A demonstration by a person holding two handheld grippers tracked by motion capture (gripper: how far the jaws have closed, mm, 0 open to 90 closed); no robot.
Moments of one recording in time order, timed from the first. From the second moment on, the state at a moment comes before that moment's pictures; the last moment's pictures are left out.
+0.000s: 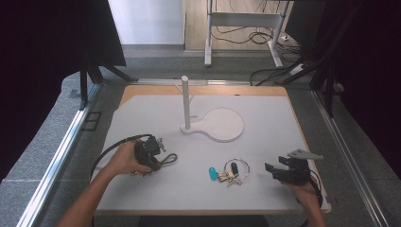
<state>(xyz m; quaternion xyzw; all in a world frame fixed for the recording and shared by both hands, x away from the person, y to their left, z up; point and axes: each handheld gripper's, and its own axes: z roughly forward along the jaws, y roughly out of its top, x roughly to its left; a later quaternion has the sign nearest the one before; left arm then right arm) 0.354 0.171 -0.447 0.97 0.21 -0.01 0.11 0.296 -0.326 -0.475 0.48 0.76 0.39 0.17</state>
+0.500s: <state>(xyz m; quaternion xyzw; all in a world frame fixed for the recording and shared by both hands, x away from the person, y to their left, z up) 0.349 0.199 -0.389 0.94 0.24 0.01 0.22 0.295 -0.326 -0.473 0.48 0.76 0.39 0.18</state>
